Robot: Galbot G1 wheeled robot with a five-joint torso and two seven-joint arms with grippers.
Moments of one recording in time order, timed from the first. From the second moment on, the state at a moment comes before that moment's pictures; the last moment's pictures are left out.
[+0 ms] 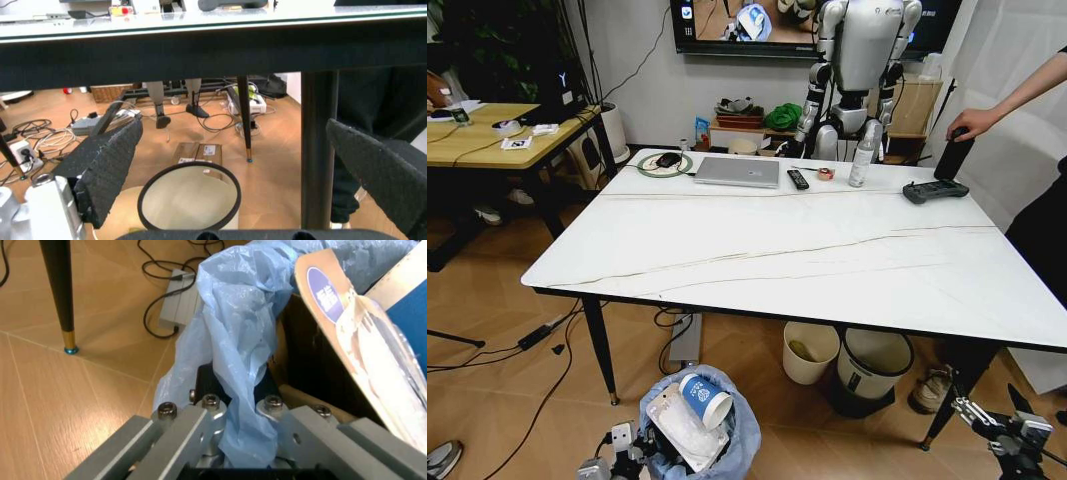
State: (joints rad) left arm 1.73 -1.35 -0.53 -1.76 -0.52 0.10 -0.01; right arm -1.86 1.38 0.95 1.88 0.50 0.29 -0.18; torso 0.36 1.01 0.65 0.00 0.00
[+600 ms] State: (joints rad) left arm 1.72 -1.35 -0.53 -1.74 -0.51 0.10 -0.01; right arm -1.86 1.38 0.95 1.88 0.50 0.29 -0.18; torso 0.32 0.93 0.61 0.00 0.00
